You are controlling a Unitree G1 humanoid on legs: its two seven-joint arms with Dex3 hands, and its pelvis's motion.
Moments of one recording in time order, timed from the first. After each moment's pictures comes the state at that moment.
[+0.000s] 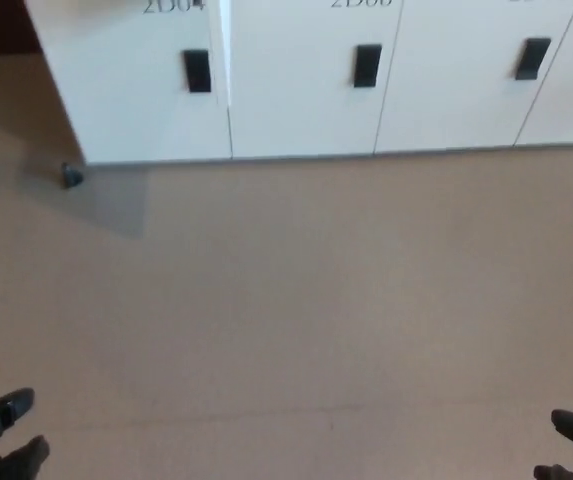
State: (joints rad) left_arm 0.21 0.34 0.22 0.43 -0.13 -0.03 -0.24; right_arm 0.35 -0.24 -0.16 0.28 0.12 -0.11 0.24
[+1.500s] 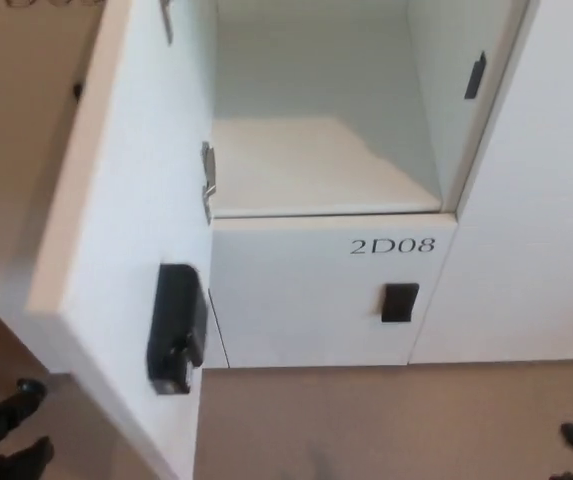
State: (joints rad) left_arm 0.18 0.36 0.20 0.49 -0.12 -0.07 -0.23; right_arm 0.37 -0.26 -0.16 0.31 0.09 -0.17 0.23
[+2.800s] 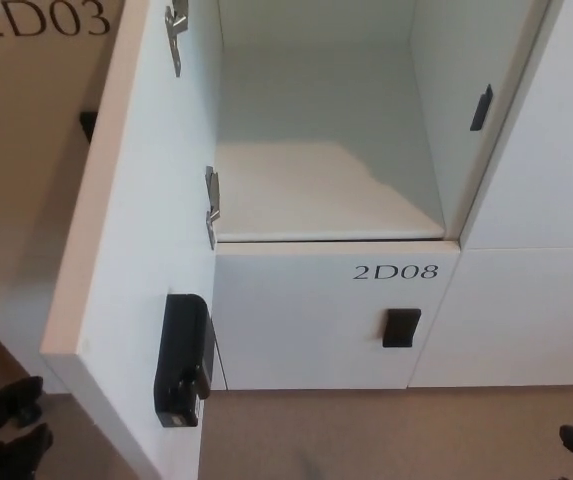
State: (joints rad) left_arm 0.15 0.37 0.19 0.49 -0.12 -0.08 -0.22; right_arm 0.38 -0.26 -0.15 0.29 0.08 -0.17 0.21
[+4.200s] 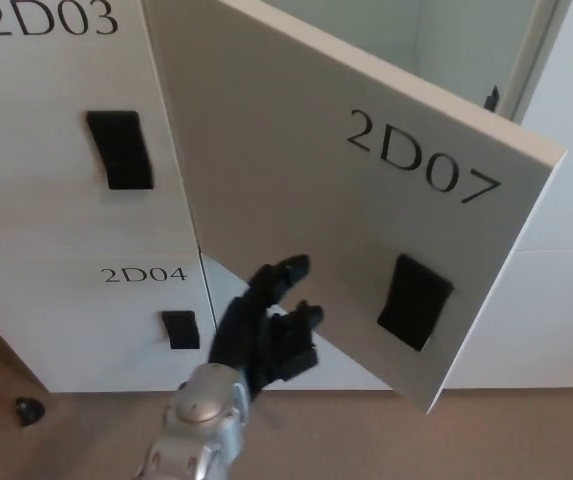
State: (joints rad) left_arm -0.31 -0.10 -0.13 0.75 -0.11 -0.08 -0.10; right_arm 0.75 -0.28 -0.41 0.26 0.10 -0.18 0.20
